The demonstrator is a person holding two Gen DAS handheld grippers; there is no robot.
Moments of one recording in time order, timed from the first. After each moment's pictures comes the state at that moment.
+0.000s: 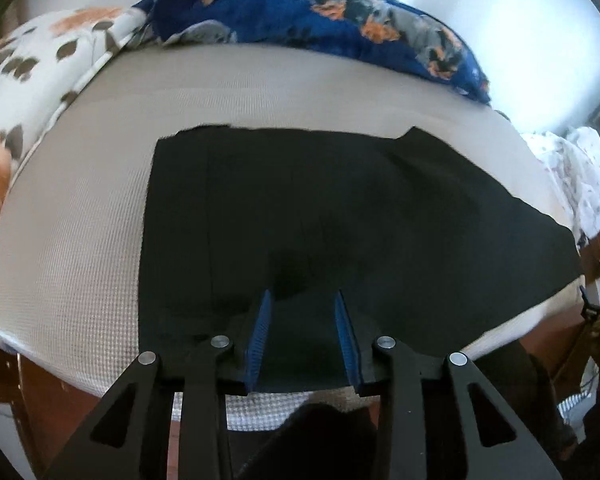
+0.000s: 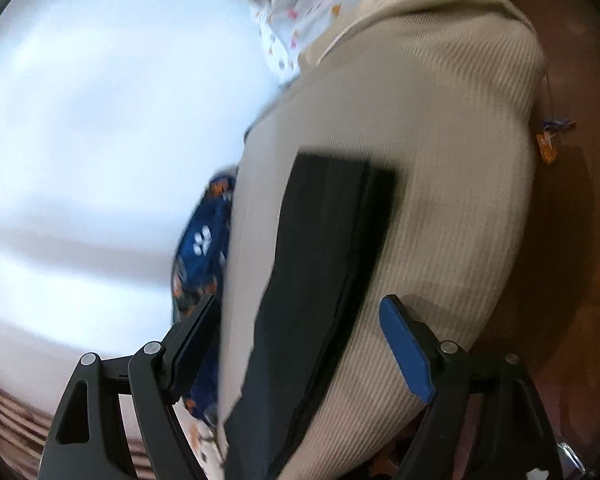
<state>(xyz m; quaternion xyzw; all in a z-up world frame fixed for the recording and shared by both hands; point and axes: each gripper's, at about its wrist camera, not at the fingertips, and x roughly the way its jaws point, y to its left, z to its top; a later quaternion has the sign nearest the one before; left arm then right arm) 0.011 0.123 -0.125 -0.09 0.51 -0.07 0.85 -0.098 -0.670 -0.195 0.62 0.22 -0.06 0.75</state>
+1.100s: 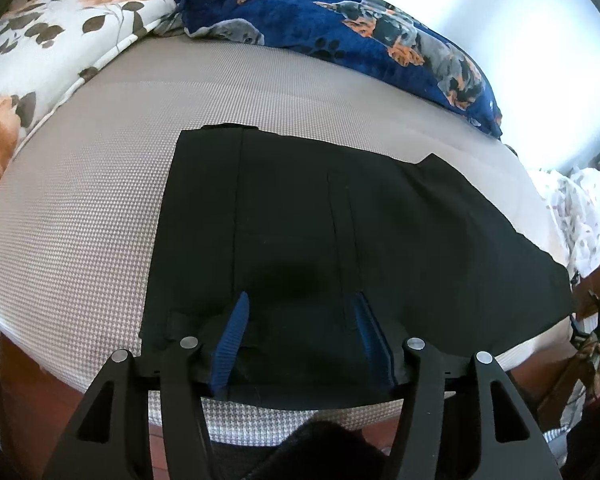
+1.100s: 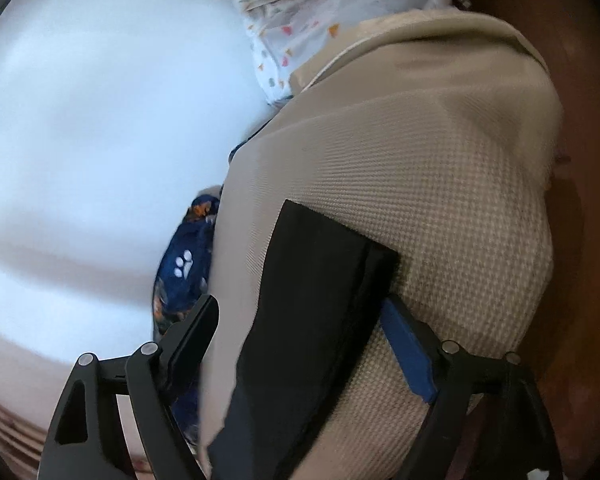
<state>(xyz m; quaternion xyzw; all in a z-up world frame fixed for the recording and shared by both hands) 0.013 0.137 -0.131 -0.14 0.49 -0.06 0.86 -0.070 -0.682 -0.188 0.59 0.24 -0.10 0.76</state>
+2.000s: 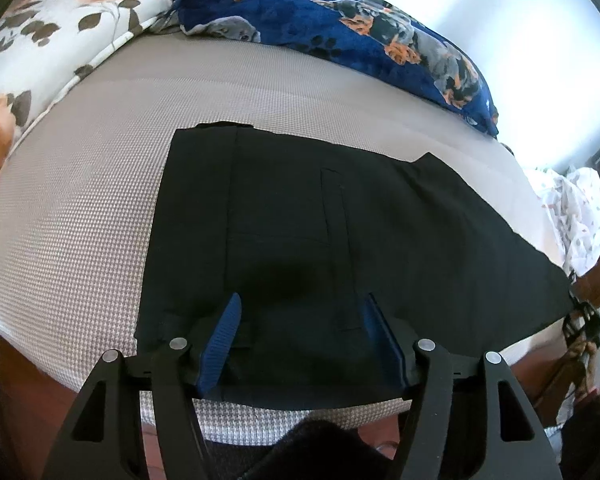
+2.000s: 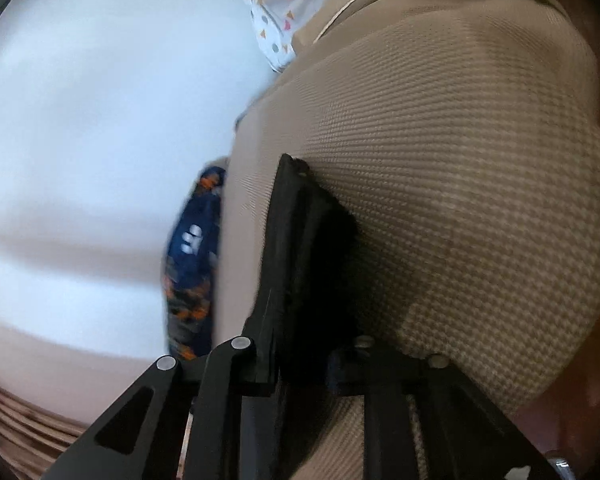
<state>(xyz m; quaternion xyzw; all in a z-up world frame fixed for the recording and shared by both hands) 0.016 0.136 -0.132 -0.15 0.49 -0.06 0.85 -0.054 -0.677 -0.225 0.65 0.22 -0.02 0.73</state>
